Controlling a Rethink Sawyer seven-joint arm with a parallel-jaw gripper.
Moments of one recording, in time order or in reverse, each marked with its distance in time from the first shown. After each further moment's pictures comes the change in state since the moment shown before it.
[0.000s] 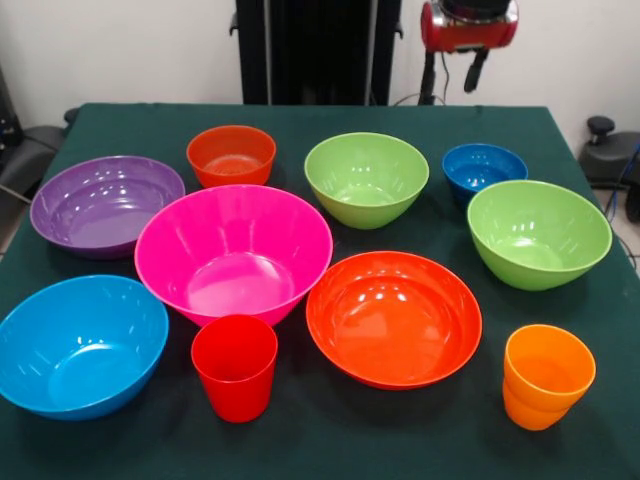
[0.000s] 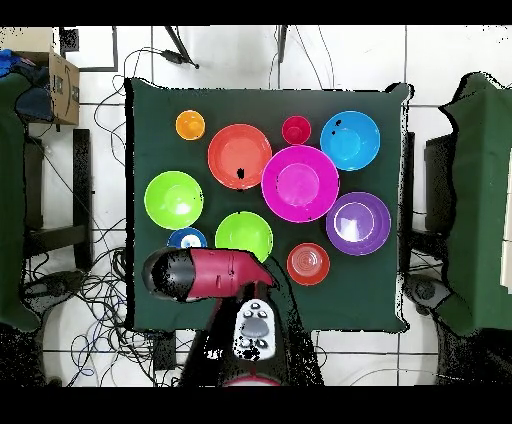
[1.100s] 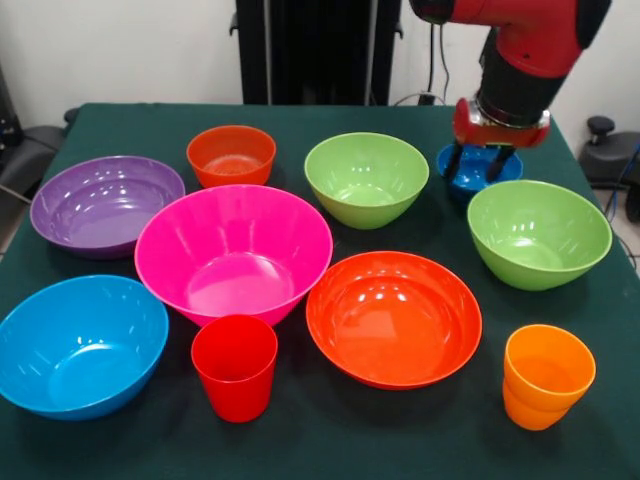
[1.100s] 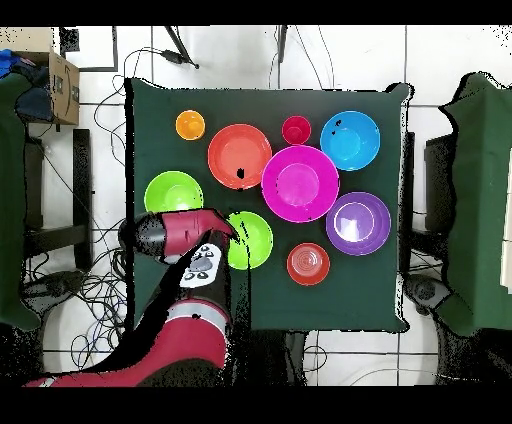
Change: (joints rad) arm 0.175 0.301 -0.100 -0.363 0.000 0.047 0.152
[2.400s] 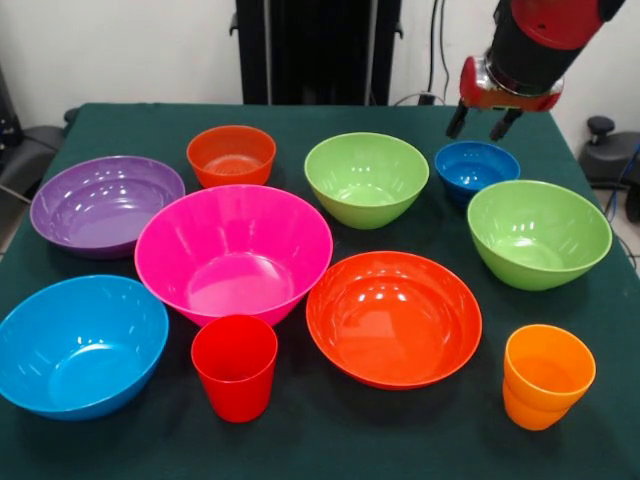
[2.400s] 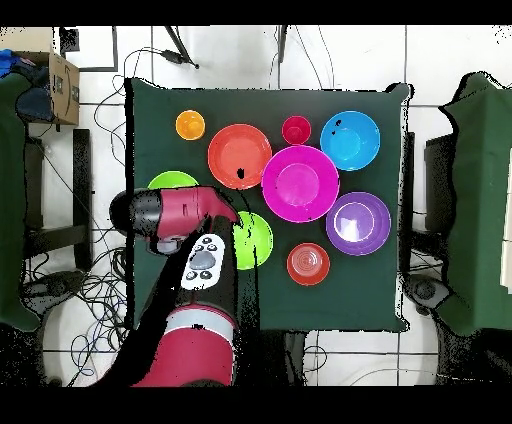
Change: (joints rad) arm -0.025 -0.066 -0.001 -0.083 -0.001 0.339 0.000
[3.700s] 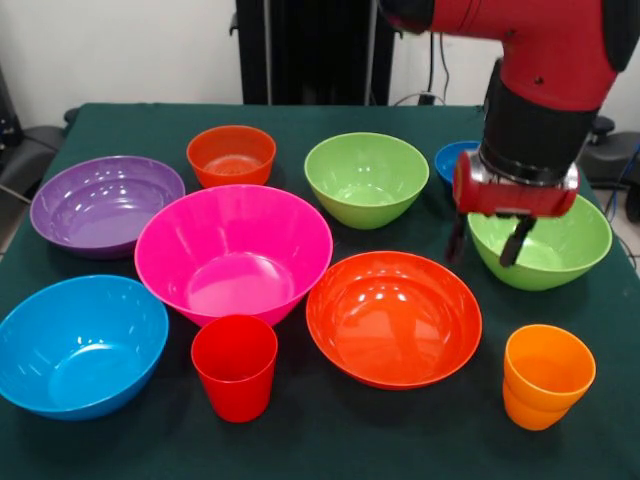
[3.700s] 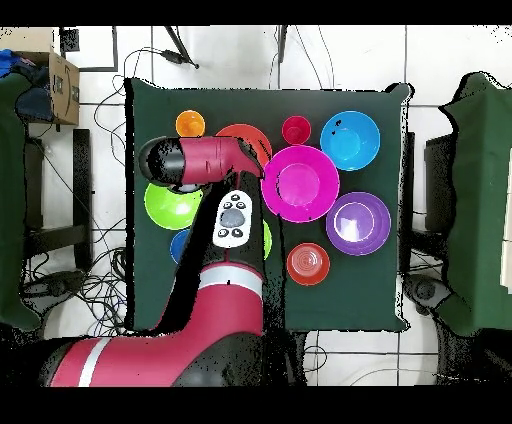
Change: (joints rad) arm -0.082 0.138 0.009 -0.310 -0.001 -0.250 0.000
